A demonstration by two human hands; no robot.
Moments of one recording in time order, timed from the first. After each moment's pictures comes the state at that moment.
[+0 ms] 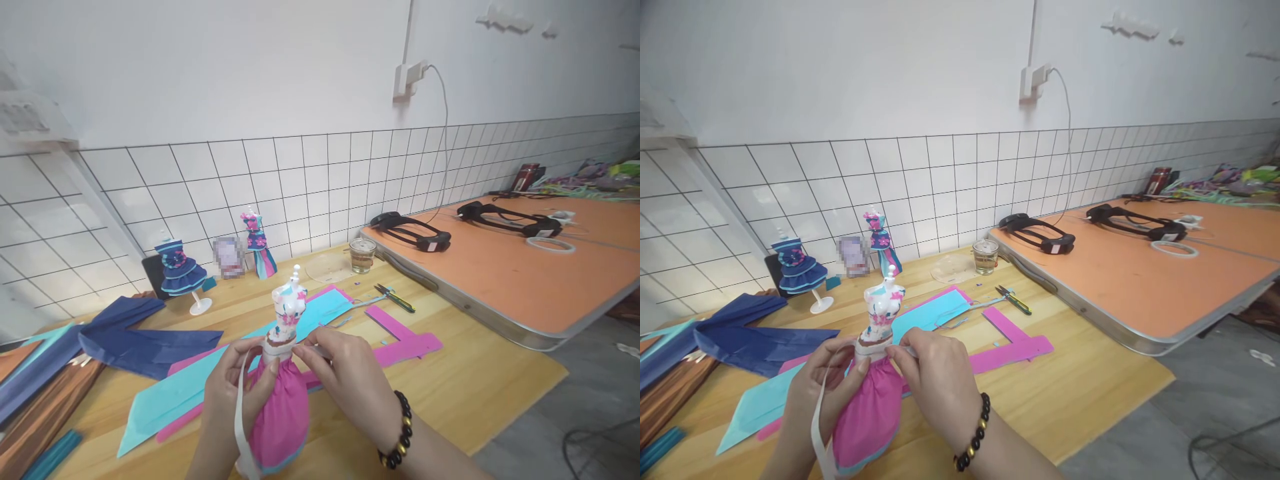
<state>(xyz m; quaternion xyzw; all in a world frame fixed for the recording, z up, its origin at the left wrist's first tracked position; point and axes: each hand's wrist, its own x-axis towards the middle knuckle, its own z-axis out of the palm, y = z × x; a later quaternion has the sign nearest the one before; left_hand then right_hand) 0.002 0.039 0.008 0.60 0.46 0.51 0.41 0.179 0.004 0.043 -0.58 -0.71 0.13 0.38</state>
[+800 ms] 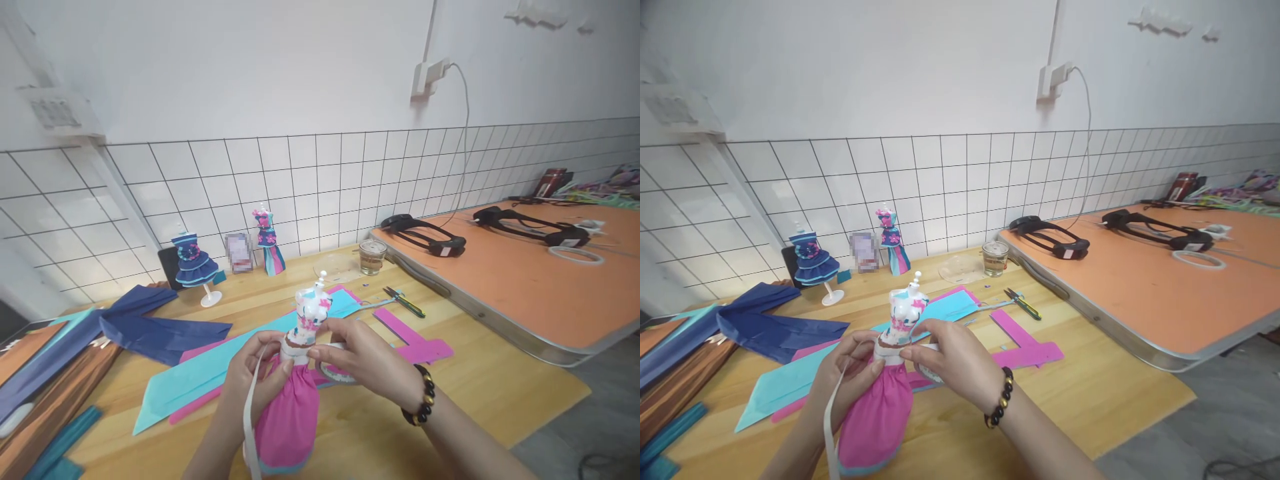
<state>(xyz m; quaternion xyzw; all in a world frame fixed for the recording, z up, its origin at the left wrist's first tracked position) 0.011 0.037 0.015 0.57 0.40 0.50 0.52 0.204 0.022 0.053 -0.50 -0.71 0.36 0.33</state>
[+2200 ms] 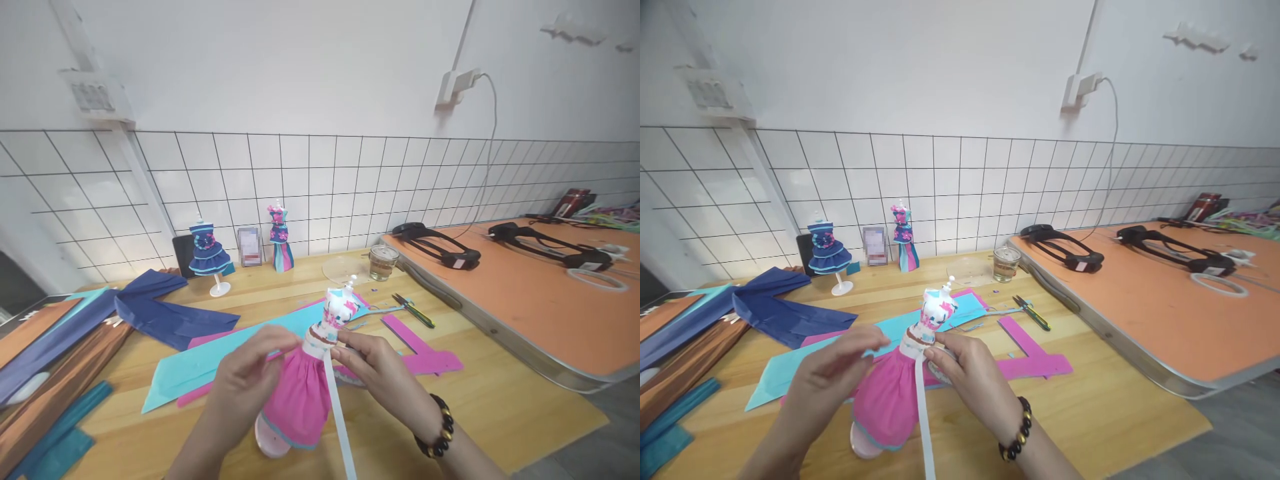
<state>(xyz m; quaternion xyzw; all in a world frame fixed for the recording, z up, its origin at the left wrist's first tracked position) -0.014 0.027 0.037 0.74 0.31 0.49 0.34 0.200 0.012 0.032 -0.48 -0.71 0.32 0.40</state>
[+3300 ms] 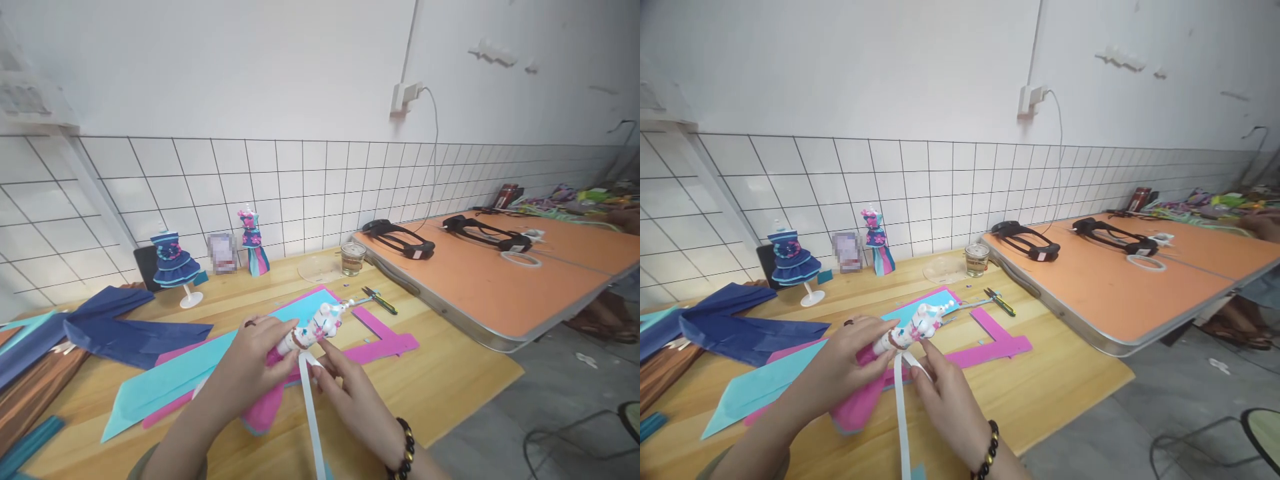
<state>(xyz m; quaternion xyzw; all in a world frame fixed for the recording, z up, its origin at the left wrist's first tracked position) 0.026 0.044 0.059 0.90 0.32 0.28 0.11 0.197 -0.020 -0.009 -0.51 -0.63 0.38 0.46</state>
